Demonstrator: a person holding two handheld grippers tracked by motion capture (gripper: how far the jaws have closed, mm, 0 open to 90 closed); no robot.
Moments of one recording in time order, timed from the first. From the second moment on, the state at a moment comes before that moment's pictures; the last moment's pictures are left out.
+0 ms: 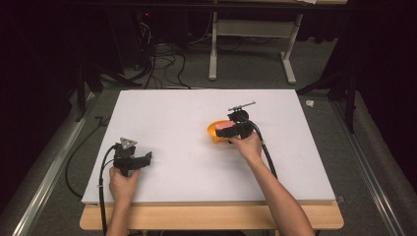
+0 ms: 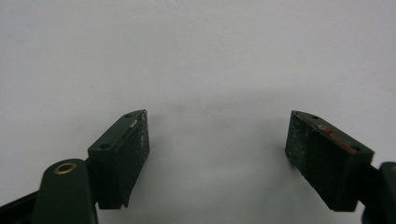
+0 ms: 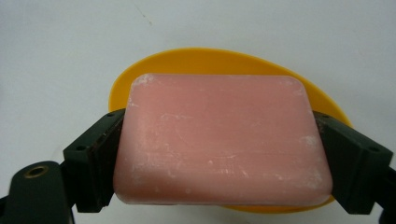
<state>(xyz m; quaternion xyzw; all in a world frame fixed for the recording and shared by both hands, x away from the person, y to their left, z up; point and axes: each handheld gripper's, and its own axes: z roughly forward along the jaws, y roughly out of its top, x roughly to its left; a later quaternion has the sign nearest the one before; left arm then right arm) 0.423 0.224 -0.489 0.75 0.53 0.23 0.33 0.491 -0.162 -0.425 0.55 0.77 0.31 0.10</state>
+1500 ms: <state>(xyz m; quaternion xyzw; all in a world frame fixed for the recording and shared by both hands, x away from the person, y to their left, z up) 0.423 0.224 -0.489 0.75 0.53 0.23 0.33 0.491 -0.163 -0.423 0.56 0.76 0.32 0.11</state>
